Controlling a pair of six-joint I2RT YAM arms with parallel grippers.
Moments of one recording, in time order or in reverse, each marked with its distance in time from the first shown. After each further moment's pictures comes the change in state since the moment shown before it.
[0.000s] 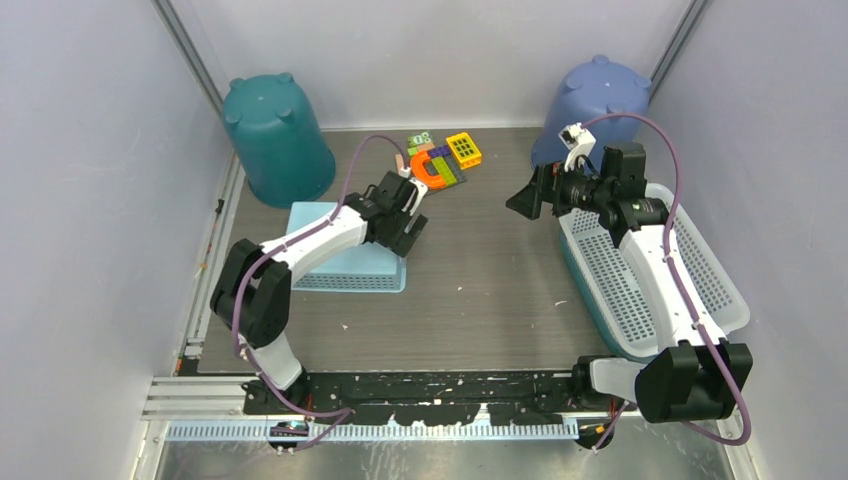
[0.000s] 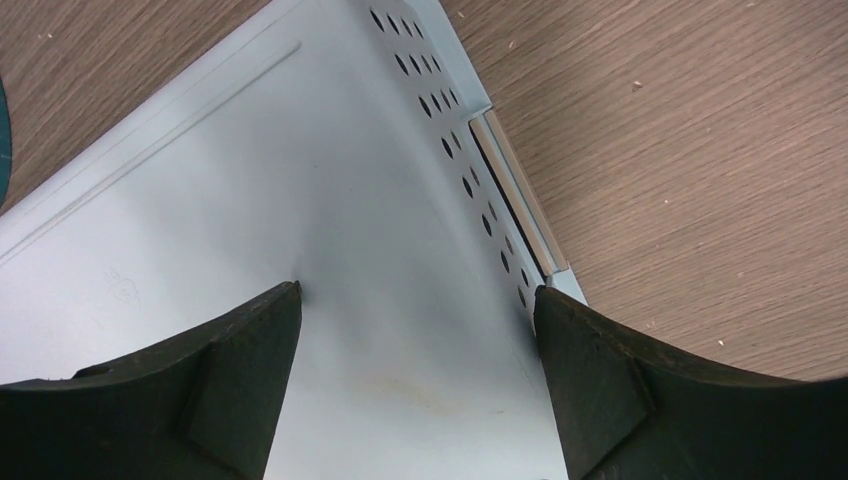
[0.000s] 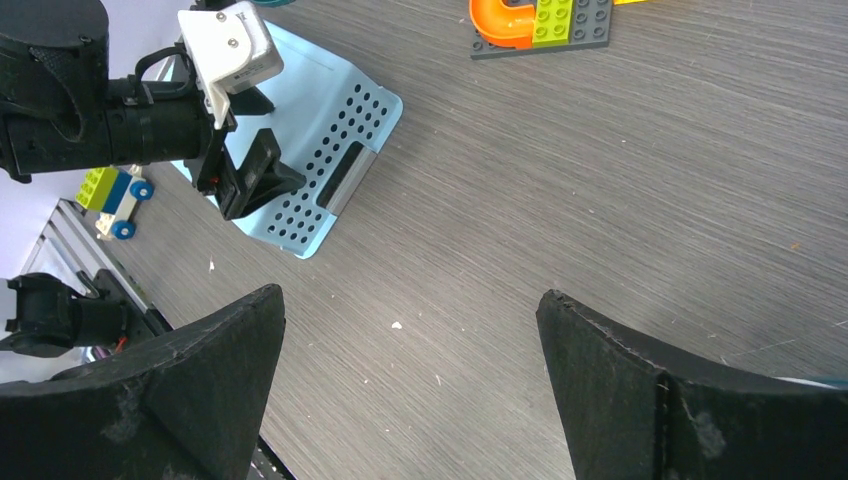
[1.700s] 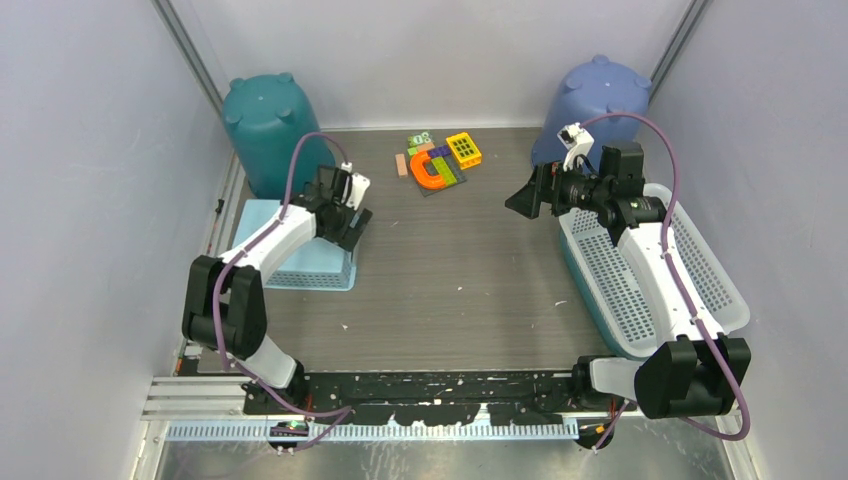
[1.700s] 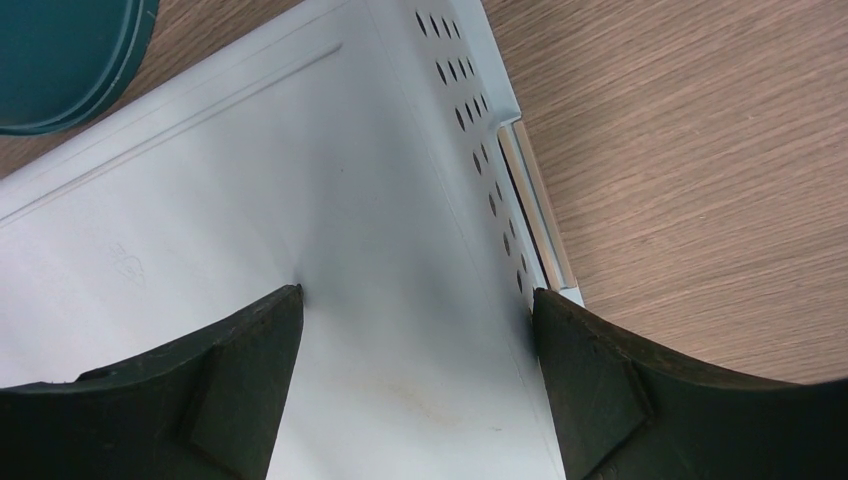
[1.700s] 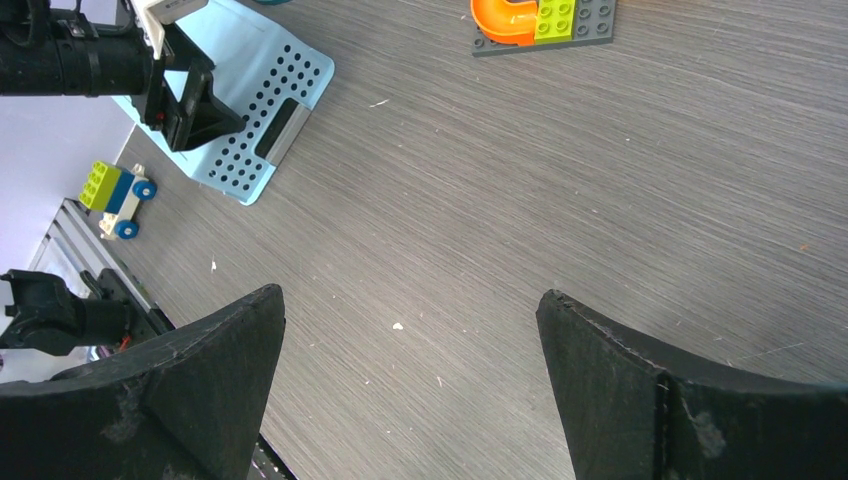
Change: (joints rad) left arm 0.328 -0.134 -0.149 0.012 0.091 0.212; right arm 0.000 0.019 -0.002 0.012 -0.008 0.005
